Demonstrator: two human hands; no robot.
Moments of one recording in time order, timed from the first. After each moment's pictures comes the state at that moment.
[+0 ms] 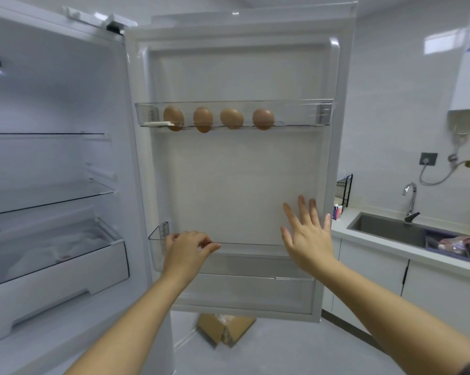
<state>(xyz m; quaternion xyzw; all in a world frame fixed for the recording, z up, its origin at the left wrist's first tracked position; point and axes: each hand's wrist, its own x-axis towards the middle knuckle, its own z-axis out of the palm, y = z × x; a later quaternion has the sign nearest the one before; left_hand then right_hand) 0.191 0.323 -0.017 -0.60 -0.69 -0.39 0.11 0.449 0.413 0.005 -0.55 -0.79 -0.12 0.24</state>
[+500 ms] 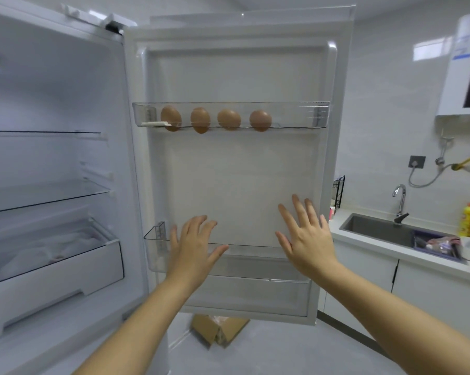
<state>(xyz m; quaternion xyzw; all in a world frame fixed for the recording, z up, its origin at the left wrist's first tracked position) 0.211 0.309 -0.014 -0.64 -0.67 -0.32 0.21 0.459 0.394 0.006 -0.51 -0.80 -0.19 0.25</state>
